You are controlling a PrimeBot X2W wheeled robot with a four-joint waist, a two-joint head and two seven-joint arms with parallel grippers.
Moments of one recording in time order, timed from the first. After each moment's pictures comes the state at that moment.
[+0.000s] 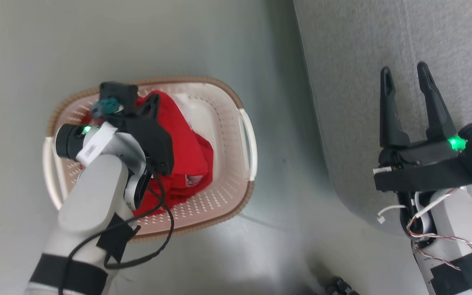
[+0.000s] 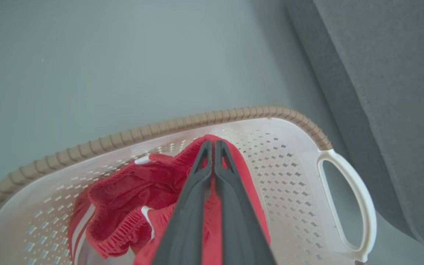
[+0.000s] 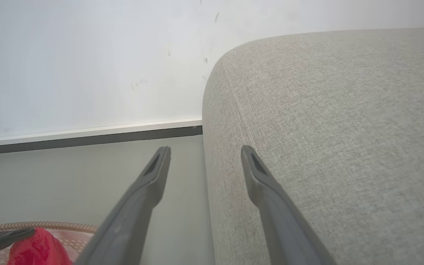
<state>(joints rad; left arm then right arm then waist) -0.83 0.08 -0.36 0.77 -0.39 -0.01 0.11 -0.49 -0.16 0.21 0.10 0.32 0.01 -0.26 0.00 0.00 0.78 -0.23</state>
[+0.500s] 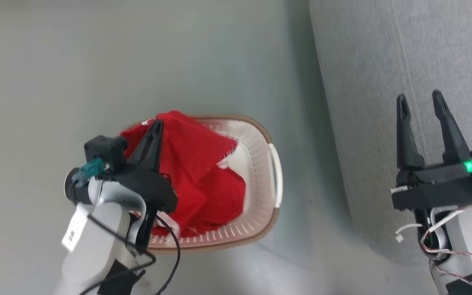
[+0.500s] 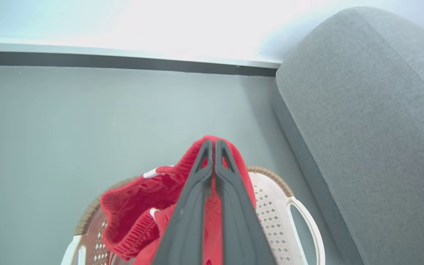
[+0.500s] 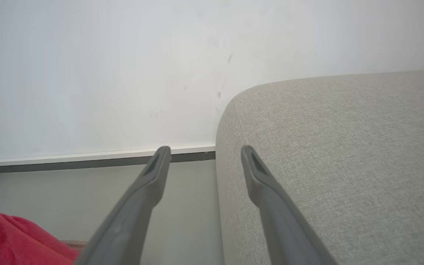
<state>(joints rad) -0.60 0.07 -0.30 0.60 -0.47 -0.05 -0.13 -0.40 -0.20 0.14 0.13 0.31 0.04 -0.26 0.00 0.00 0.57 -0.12</state>
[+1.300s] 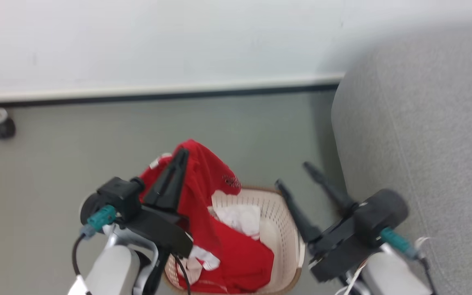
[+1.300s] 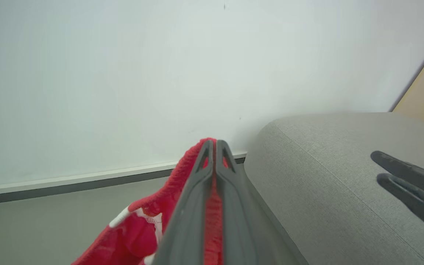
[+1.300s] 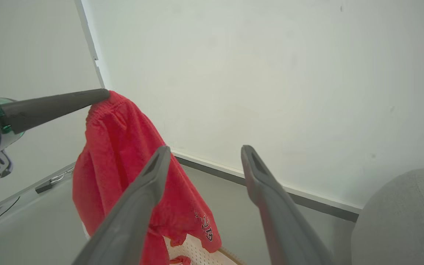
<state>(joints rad) -0.36 0.13 -0.36 0.24 -0.46 -0.08 -0.14 -0.35 -0.16 0.51 0.22 0.23 0.12 -0.26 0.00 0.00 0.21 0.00</state>
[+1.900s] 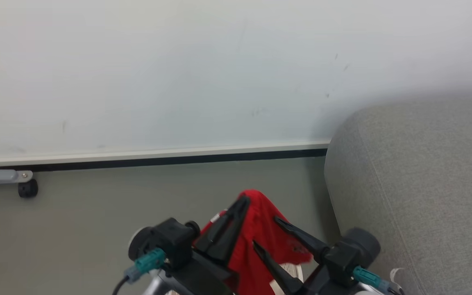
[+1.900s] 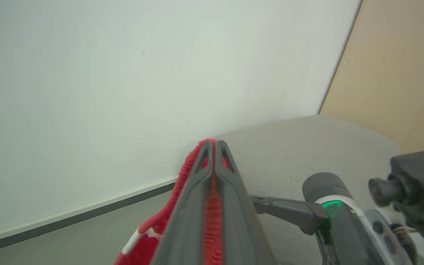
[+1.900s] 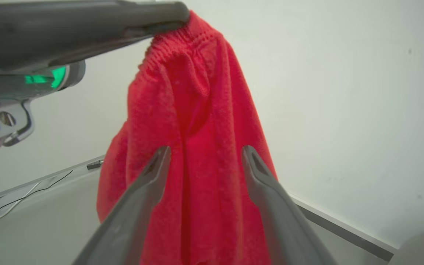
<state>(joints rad) -0.17 0.11 -0.51 -0.07 -0.47 -0.06 0.04 -0.31 -0.21 0.76 0.24 0.31 0.12 -0.26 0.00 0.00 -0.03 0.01</state>
